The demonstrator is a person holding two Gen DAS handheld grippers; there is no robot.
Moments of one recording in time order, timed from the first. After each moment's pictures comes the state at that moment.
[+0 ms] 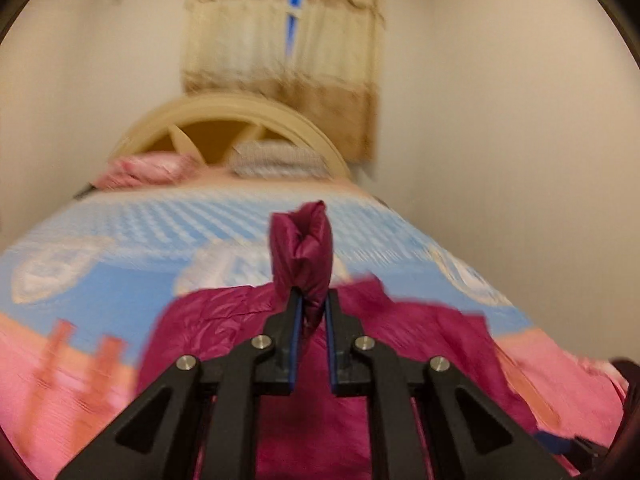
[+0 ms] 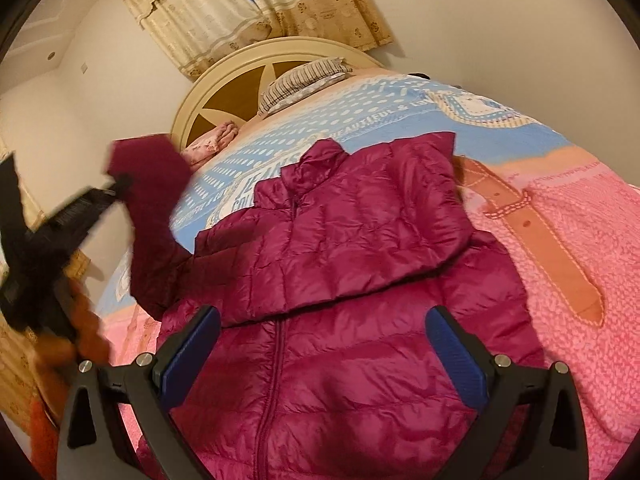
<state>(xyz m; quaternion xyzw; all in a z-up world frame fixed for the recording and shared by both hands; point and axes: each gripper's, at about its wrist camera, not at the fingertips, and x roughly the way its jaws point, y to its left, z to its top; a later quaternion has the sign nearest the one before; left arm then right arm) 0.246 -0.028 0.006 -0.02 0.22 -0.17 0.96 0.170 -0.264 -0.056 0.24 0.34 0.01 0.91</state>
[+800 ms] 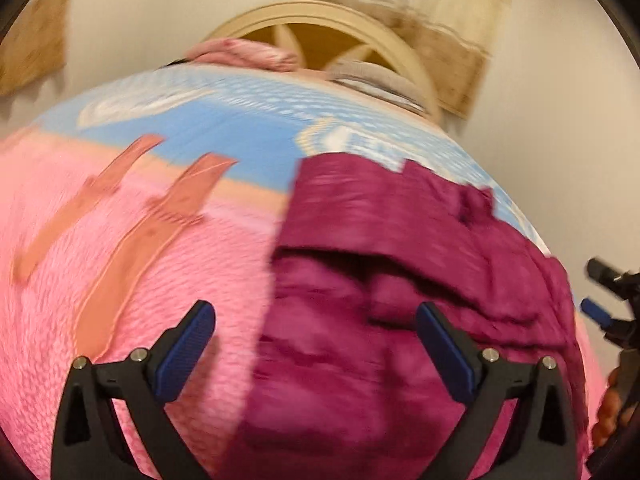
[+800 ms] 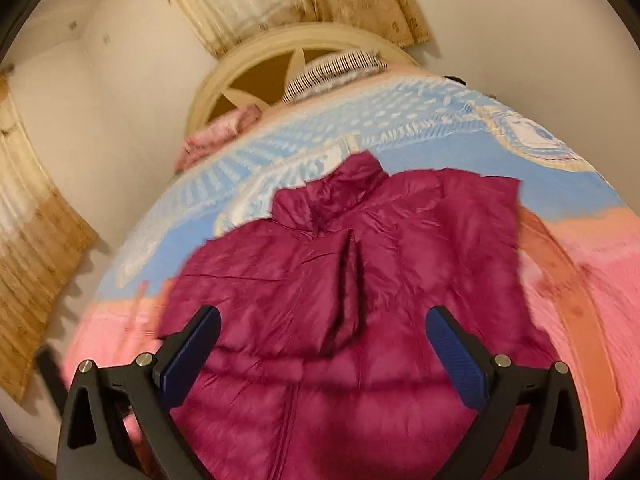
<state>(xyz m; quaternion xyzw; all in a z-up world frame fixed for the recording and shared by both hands) 0.198 0.115 -0.100 -0.15 0.35 -0.02 0.92 0.267 -0.242 -0.049 0.18 0.36 0.05 0.91</state>
